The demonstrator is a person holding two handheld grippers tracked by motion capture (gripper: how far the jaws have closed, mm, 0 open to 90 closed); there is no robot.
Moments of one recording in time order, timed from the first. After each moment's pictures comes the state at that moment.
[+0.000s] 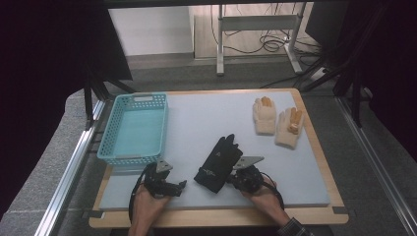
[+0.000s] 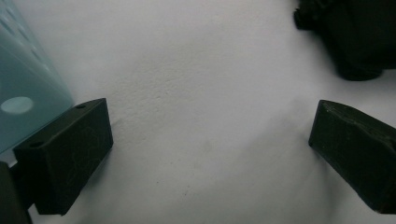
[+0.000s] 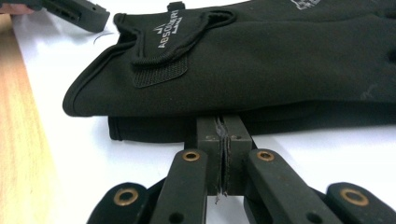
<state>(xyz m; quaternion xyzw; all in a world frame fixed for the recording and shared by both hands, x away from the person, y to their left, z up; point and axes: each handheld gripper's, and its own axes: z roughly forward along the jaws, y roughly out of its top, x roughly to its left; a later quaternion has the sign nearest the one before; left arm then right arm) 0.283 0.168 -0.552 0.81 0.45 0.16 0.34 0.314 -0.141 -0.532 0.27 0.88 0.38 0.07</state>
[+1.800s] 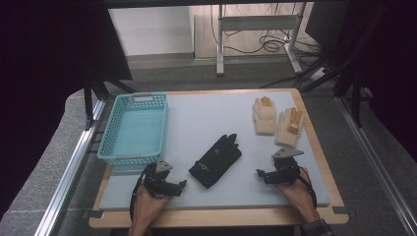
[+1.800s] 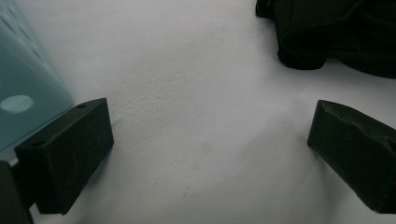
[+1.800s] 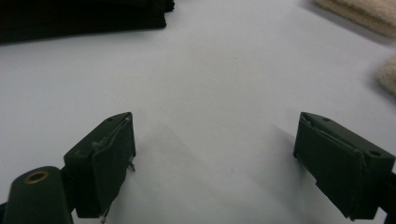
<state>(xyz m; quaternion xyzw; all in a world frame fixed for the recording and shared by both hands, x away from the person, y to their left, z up) 0.283 0.168 -0.552 0.81 0.45 0.16 0.34 0.346 -0.250 -0.532 0.37 0.84 0.35 0.18</state>
